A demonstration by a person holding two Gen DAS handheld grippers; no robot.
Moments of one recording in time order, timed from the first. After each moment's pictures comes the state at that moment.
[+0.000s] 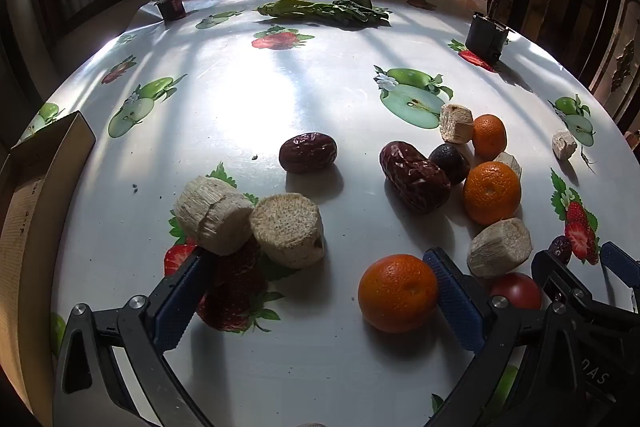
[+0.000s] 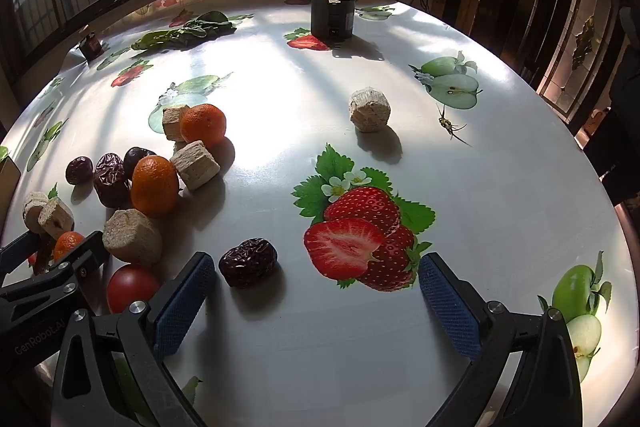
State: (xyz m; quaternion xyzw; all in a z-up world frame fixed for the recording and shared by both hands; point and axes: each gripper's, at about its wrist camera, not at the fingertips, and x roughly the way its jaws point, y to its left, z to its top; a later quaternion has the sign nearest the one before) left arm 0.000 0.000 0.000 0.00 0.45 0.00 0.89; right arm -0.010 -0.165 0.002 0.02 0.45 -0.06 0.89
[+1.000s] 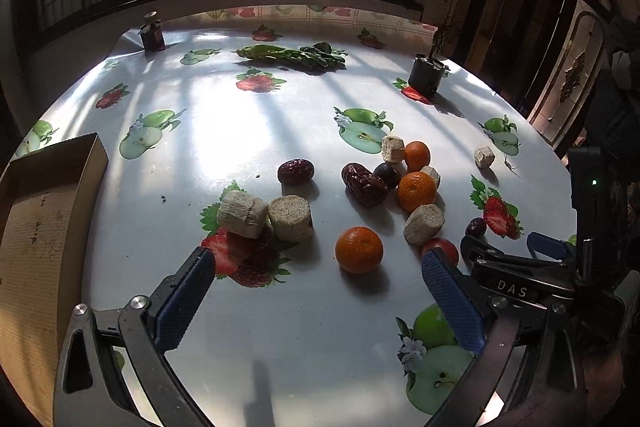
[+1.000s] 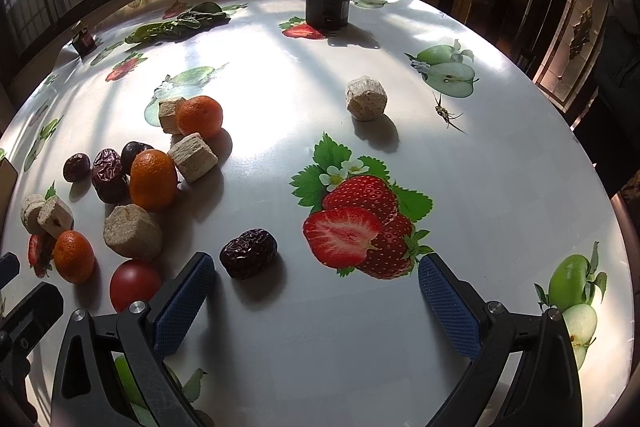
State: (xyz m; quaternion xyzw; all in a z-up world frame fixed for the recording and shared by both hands) left arm -0.068 0.031 0.061 -0.04 0.38 -0.09 0.92; right arm -0.014 -0.167 0.005 0.03 0.48 -0.07 0.87
